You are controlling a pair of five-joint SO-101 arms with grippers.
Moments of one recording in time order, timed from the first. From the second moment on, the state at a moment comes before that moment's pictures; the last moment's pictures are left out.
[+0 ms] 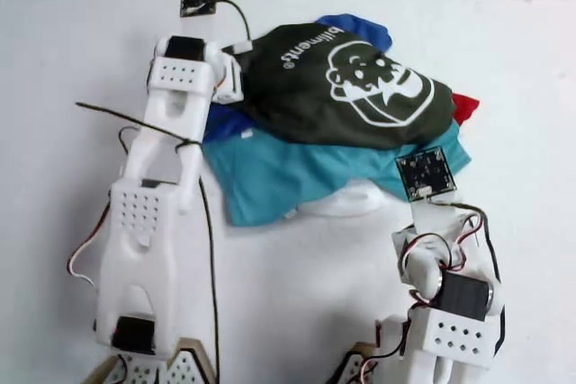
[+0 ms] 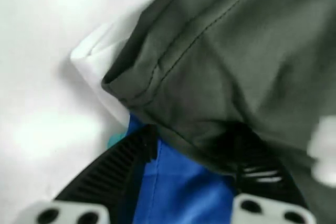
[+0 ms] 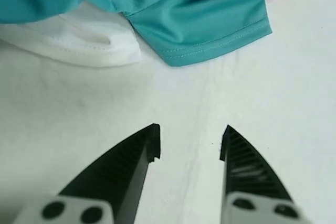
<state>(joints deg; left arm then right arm) 0.7 52.8 -54.7 82.6 16.5 10.5 -75.2 68.5 70.8 31.3</state>
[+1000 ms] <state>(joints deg) -1.4 25.0 -53.1 101.3 7.7 10.5 -75.2 70.5 67.6 25.8</state>
